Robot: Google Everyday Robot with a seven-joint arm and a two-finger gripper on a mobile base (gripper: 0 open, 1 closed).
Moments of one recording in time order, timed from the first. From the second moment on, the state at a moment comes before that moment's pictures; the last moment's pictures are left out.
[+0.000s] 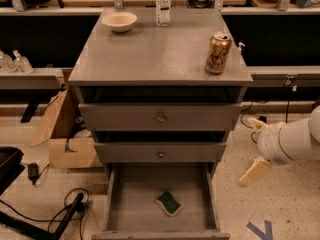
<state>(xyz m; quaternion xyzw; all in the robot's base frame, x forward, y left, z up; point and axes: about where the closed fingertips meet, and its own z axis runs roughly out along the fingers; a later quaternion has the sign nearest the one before) 0.488 -0.250 0.723 -0.55 0.78 0.01 0.29</state>
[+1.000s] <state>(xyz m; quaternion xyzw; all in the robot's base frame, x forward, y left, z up) 0.545 -0.192 0.511 -0.54 0.74 0.08 0.40</state>
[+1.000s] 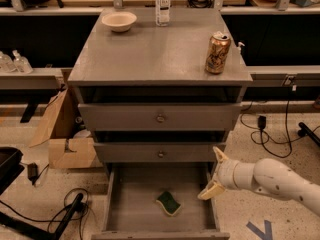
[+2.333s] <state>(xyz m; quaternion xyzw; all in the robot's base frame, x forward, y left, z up) 0.567 -0.143 0.331 -0.50 0.77 0.13 0.37</state>
